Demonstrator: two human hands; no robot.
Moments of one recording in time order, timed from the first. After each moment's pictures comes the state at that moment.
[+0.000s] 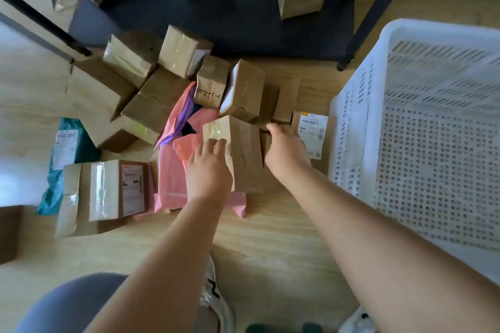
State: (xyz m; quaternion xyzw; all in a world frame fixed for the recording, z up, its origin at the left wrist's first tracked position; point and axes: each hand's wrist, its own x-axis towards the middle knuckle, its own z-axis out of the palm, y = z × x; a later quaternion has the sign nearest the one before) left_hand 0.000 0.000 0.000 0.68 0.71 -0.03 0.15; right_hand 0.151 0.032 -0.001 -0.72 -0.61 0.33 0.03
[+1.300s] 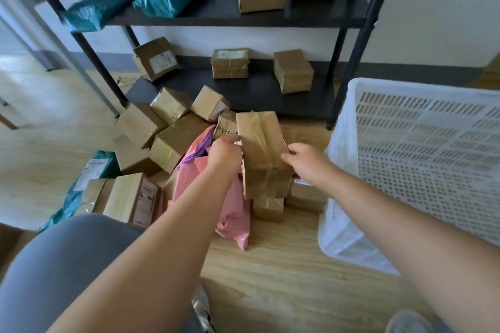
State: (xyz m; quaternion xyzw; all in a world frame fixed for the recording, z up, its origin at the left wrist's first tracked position) left_hand 0.007 -0.027 0.052 0.42 0.71 0.32 0.46; right_hand 0.178 -0.054 0.046 -0.66 -0.56 0.44 0.21
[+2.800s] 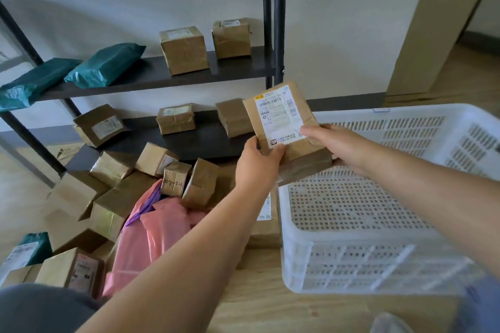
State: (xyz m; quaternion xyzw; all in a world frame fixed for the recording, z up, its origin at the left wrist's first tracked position) left_hand 0.180 -0.073 0.116 0.59 0.58 0.35 0.44; right_hand 0.344 -0.089 0.135 -0.68 -0.47 0.43 0.36
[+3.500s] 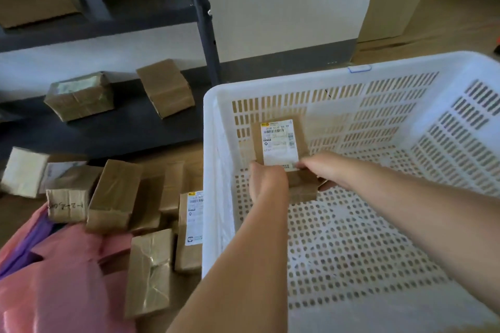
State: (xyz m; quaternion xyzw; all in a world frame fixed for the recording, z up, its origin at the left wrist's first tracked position) left_hand 0.370 0.034 -0.046 0.44 0.70 0.20 0.53; right_hand 0.488 0.018 -0.047 -0.81 -0.31 0.47 0.16
